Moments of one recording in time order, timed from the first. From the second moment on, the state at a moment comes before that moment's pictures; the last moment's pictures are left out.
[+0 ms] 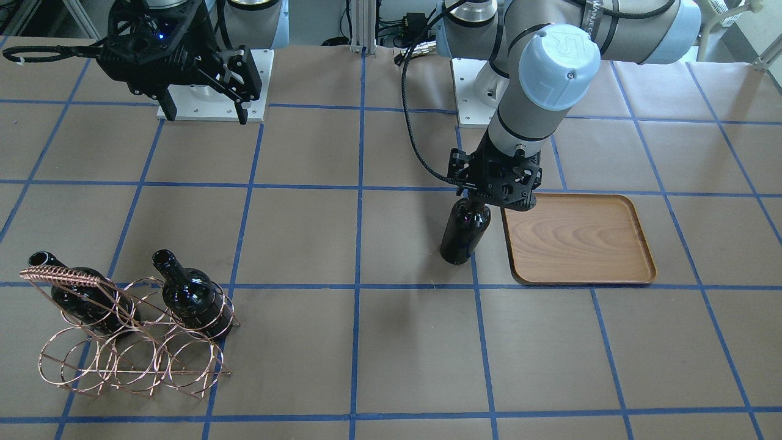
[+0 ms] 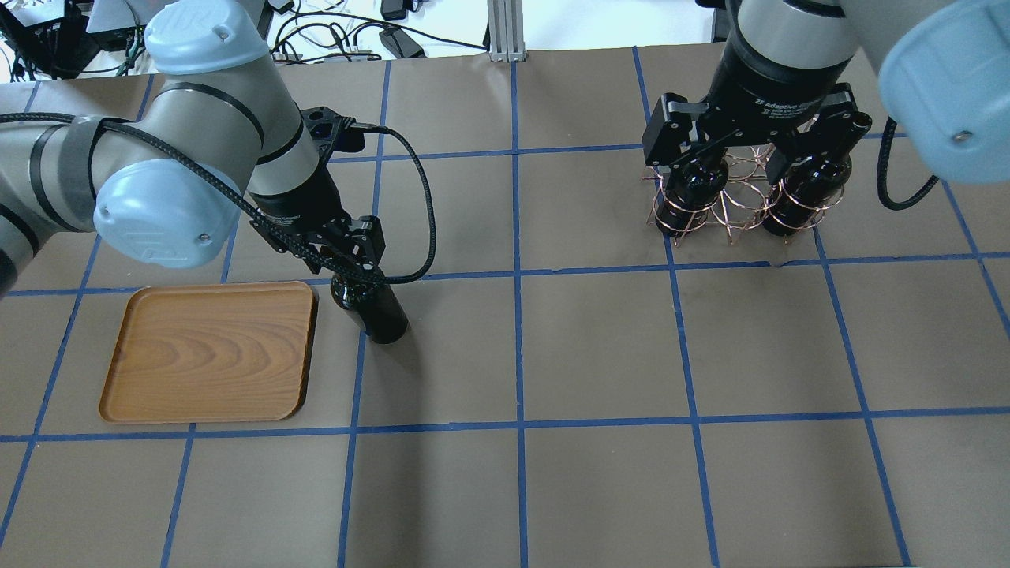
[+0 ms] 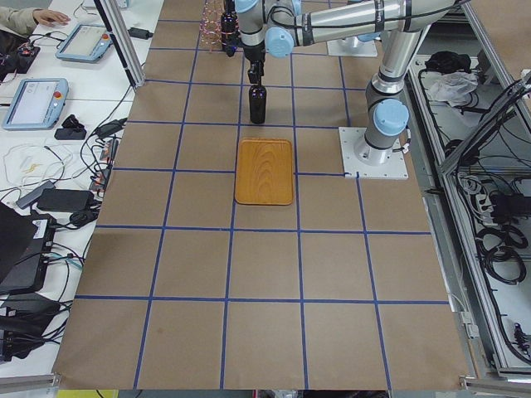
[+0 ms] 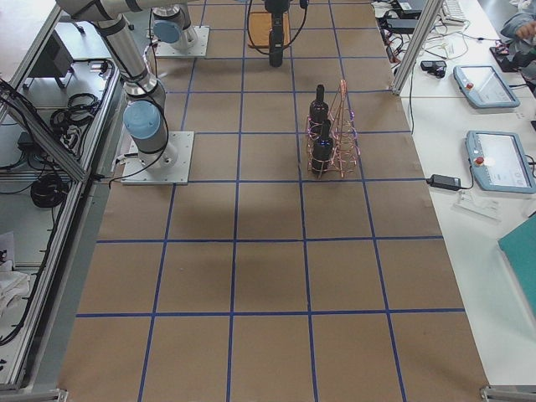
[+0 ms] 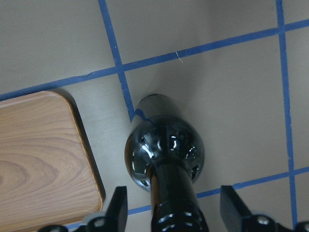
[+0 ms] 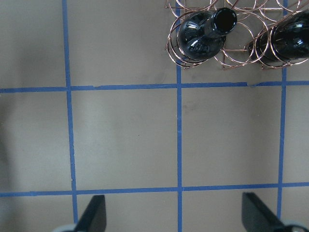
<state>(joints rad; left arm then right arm) -1.63 -1.65 -1.77 -1.41 1.54 0.16 1.68 -1.63 1.53 -1.53 -1.60 0.12</state>
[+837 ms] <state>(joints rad) -1.63 -1.65 -1.77 -1.41 1.54 0.15 1.68 -1.63 1.54 -1.52 -1.60 0.12</state>
